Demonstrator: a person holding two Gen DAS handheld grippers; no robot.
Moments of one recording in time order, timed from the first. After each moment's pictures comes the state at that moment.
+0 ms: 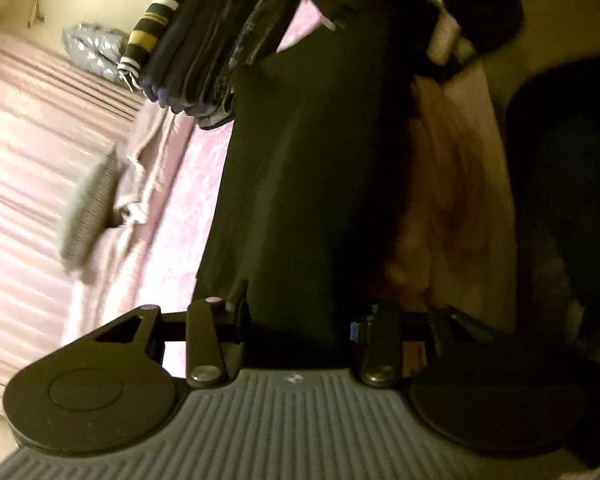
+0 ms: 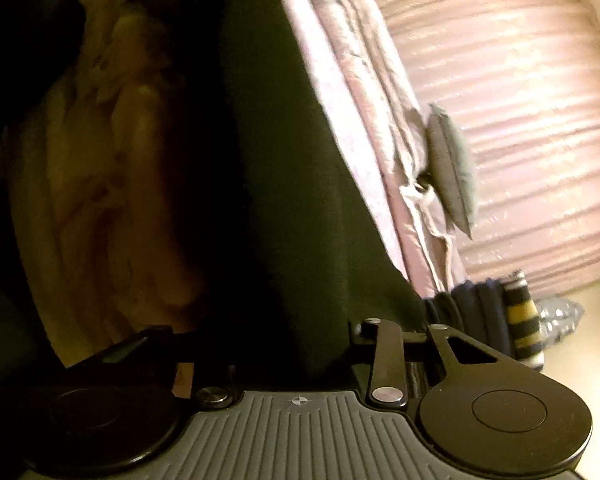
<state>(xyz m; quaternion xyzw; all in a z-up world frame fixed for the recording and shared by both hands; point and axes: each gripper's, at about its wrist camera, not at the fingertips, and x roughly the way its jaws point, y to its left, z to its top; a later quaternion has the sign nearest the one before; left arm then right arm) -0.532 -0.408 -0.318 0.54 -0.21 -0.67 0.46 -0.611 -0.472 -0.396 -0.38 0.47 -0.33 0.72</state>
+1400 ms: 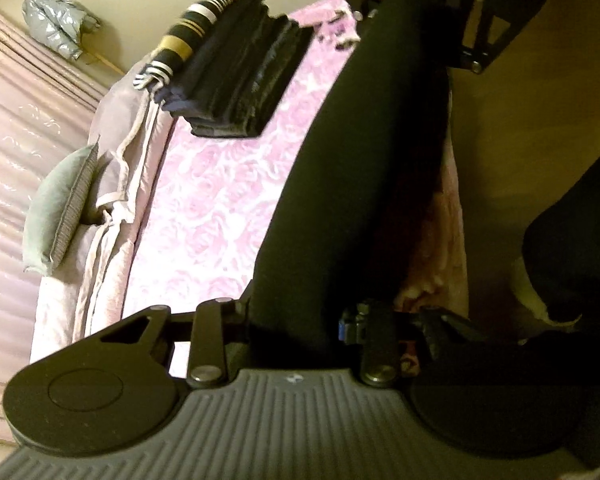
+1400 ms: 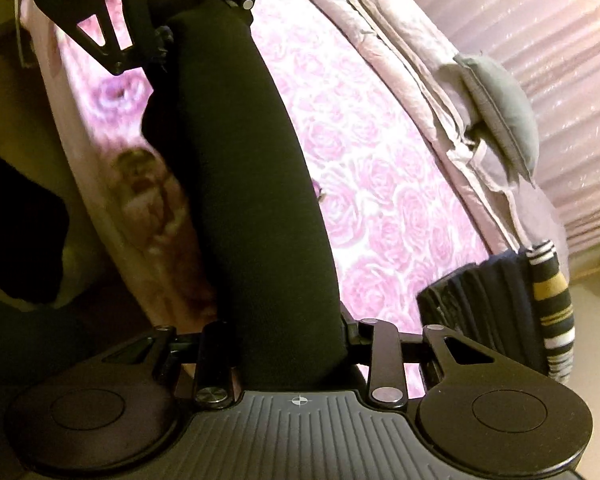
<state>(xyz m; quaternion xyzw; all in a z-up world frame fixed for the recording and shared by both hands) -0.465 -0.462 -0.072 0.55 -0.08 -0.75 0.36 -0.556 -0.491 -0.125 -0.15 0.58 -0.23 0.77</state>
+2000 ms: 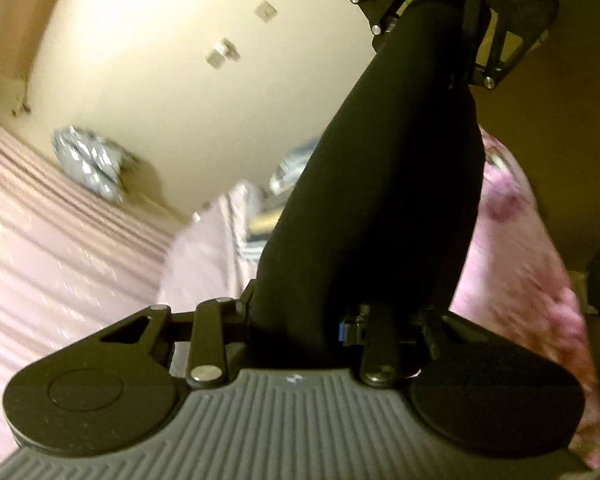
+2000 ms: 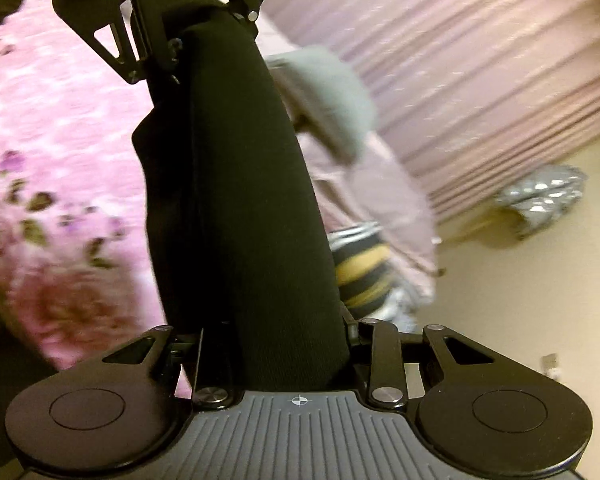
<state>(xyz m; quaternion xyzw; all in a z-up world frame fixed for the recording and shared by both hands) -0.501 -0.635 0.098 0.43 -0.26 -0.79 0.34 -0.604 -0.608 0.067 -0.18 0.52 -0.42 0.73</state>
